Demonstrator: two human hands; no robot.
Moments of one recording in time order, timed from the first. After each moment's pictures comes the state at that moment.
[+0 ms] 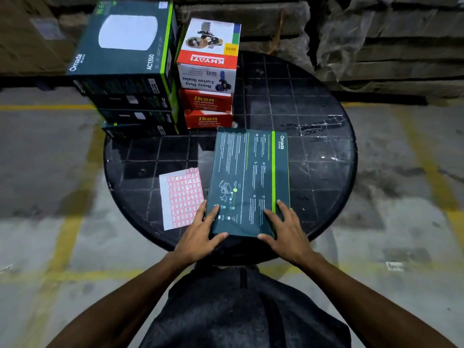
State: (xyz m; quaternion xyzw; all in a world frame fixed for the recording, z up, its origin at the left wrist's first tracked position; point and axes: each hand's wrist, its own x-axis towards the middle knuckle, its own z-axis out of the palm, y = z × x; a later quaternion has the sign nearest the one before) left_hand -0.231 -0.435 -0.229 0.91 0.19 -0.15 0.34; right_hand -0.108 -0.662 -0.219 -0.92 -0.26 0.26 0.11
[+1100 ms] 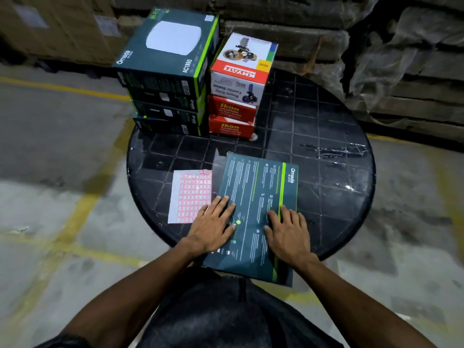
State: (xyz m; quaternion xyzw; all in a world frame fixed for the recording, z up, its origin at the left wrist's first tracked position) left_hand -0.197 -0.452 -0.227 0.97 0.14 -0.15 0.11; right_hand -0.073 -0.647 -0.212 -0.92 -0.38 0.14 -0.02
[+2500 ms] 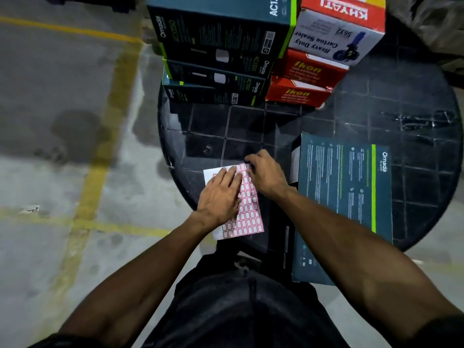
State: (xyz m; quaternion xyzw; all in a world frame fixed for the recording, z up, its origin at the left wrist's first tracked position) left_hand -0.228 -0.258 -0.262 0.97 0.12 -0.15 0.15; right_hand -0.093 -0.346 -0.248 -0.89 -0.33 0.26 0.14
